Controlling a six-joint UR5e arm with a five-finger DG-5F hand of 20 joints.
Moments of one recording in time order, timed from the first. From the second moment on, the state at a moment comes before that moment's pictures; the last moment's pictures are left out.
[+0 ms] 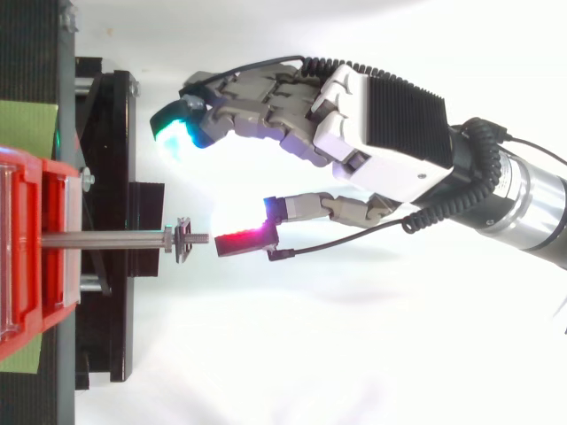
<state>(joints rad) 0.16 -2.38 -1.43 -2.14 -1.19 -1.07</state>
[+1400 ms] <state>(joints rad) 0.20 -2.38 -1.37 -2.15 -1.19 -1.07</state>
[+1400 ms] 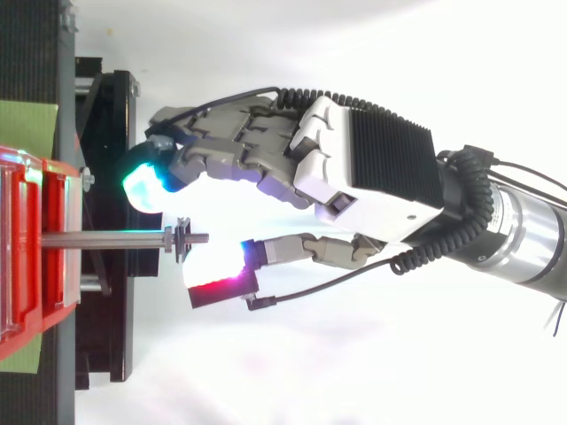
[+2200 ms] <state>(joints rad) 0.21 -2.38 -1.37 -2.15 -1.19 -1.07</state>
